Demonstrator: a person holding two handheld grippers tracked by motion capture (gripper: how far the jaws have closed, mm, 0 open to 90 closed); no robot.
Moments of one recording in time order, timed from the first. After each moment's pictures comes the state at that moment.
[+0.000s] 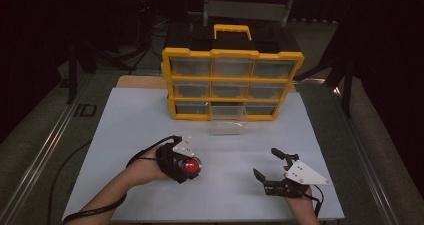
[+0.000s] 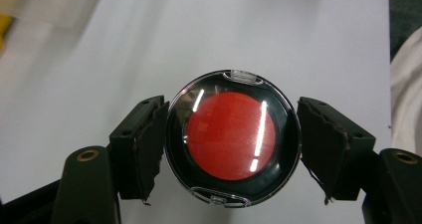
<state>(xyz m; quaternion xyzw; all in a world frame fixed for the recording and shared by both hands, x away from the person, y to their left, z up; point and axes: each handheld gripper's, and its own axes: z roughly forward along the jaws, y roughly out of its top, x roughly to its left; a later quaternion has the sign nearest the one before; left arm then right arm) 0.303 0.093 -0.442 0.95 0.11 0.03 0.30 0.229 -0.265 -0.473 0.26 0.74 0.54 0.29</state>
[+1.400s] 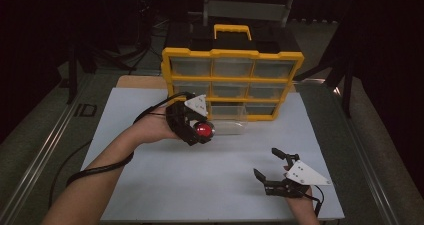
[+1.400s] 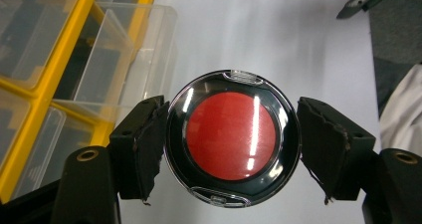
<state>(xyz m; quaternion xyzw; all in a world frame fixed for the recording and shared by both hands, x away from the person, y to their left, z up) 0.360 0.062 -0.339 0.94 0.06 0.06 0.32 0.228 -0.266 -0.472 0.26 0.74 0.55 0.29</state>
